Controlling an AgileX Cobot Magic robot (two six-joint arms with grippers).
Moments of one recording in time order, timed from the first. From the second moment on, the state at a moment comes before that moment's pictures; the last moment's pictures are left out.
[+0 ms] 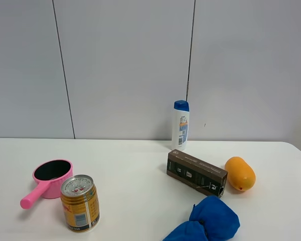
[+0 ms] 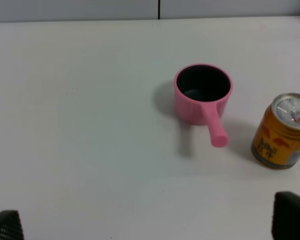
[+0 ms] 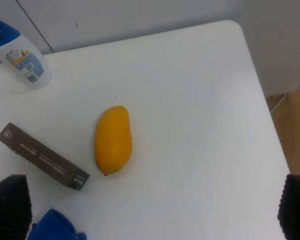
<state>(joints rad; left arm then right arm) 0.03 0.00 -0.51 -0.03 1.05 0.02 -0.07 1.11 -1.46 0.07 1.21 0.10</state>
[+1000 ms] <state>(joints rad) 0.03 0.00 -0.51 -0.03 1.05 0.02 -0.07 1.74 -1.50 0.17 1.09 0.11</state>
